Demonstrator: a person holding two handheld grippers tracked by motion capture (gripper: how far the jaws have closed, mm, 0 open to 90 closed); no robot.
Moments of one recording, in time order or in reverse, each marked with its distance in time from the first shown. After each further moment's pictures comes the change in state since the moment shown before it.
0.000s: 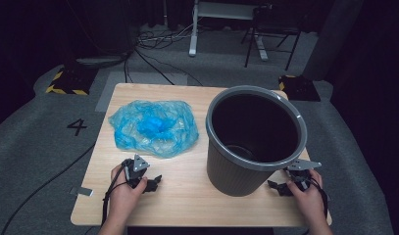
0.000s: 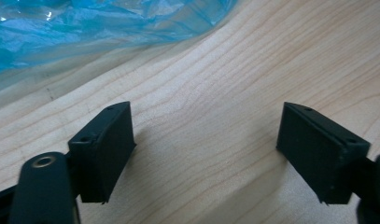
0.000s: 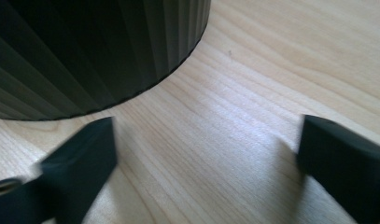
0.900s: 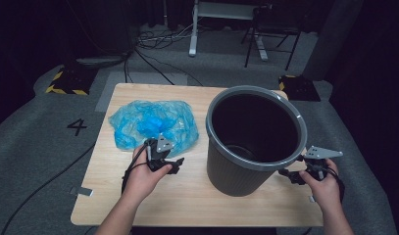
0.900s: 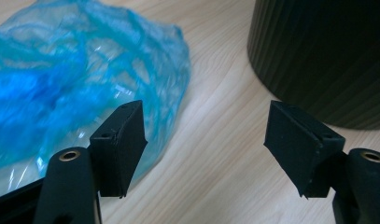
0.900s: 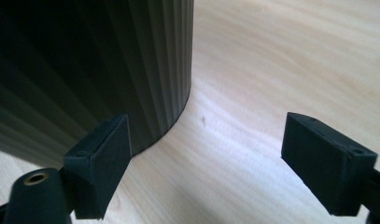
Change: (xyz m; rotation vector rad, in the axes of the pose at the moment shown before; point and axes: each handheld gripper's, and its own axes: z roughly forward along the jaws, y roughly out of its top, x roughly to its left) left arm -0.039 0.097 -0.010 -0.081 -0.104 0.097; right arm -0.016 0.040 -0.049 -0.098 0.010 0.035
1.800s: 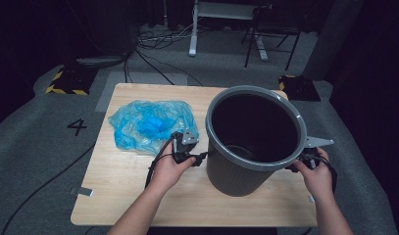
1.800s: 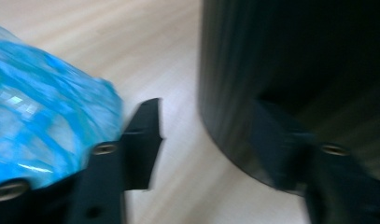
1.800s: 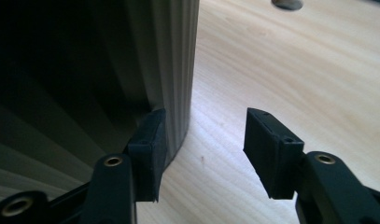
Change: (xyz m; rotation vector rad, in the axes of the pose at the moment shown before) left arm -0.027 0.032 0.048 -0.019 -0.130 0.003; right arm 0.001 0.031 0.020 0.001 -0.002 -0.039
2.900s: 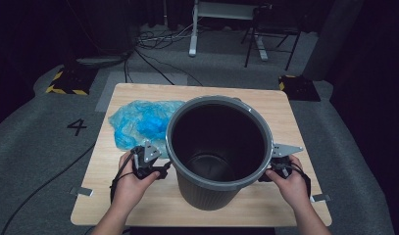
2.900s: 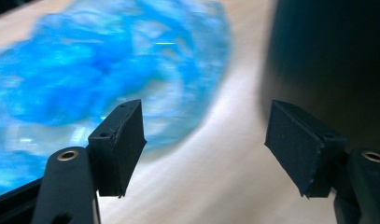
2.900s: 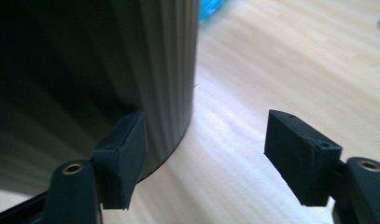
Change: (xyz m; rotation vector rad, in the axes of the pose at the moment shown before) left arm 0.037 -0.069 -0.071 -0.003 0.279 0.008; right arm 0.072 0.018 0.037 -0.005 0.150 -0.080
